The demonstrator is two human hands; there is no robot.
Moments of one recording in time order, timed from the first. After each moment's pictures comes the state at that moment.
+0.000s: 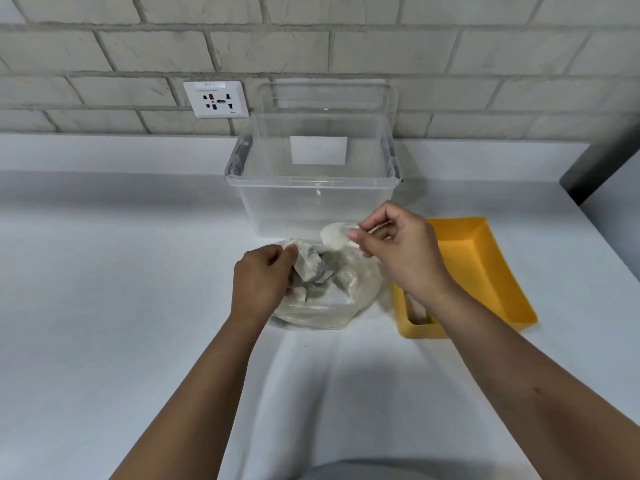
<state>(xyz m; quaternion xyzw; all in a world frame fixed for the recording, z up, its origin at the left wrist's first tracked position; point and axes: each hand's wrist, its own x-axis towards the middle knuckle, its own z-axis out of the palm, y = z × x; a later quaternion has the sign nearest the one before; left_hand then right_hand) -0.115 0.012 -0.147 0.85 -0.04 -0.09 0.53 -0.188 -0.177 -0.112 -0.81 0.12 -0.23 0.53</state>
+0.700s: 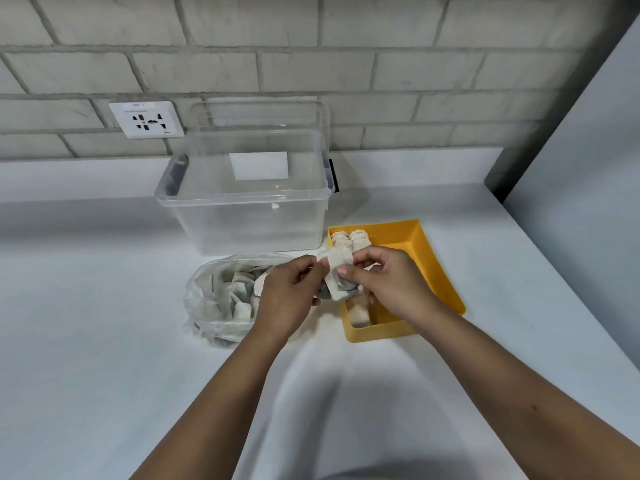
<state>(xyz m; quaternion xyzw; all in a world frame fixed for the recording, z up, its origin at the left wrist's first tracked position) -0.165 -0.081 -0.147 0.75 -0.16 -0.19 0.61 -0.243 -0.228 -0.128 -0.80 0.23 -0.12 0.53</state>
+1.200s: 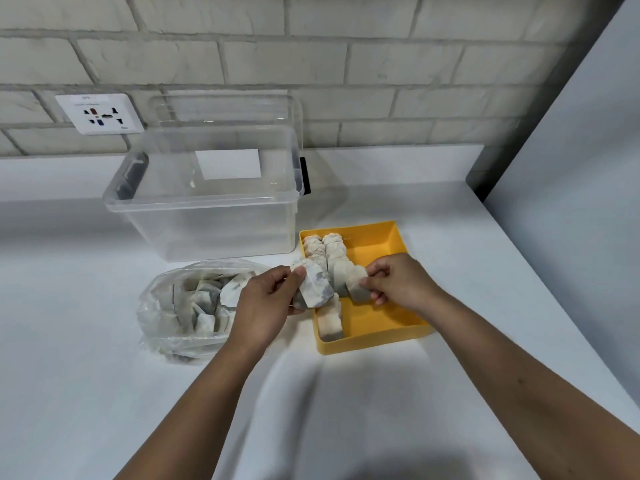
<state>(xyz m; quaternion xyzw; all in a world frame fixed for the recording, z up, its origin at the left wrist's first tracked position) -0.161 -0.104 -0.166 0.74 -0.12 -0.22 0.63 -0.246 -0.314 -0.162 -0.82 0.32 0.00 0.48</state>
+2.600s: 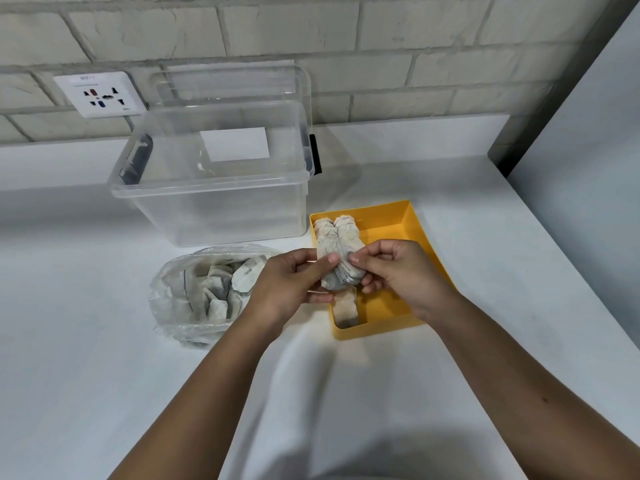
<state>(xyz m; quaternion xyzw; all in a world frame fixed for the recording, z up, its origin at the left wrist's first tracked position) -0.163 -0.112 -0.145 0.66 -0.10 -0.36 0.65 -0.247 -0.271 -0.145 -0.68 0.27 -0.06 0.68</state>
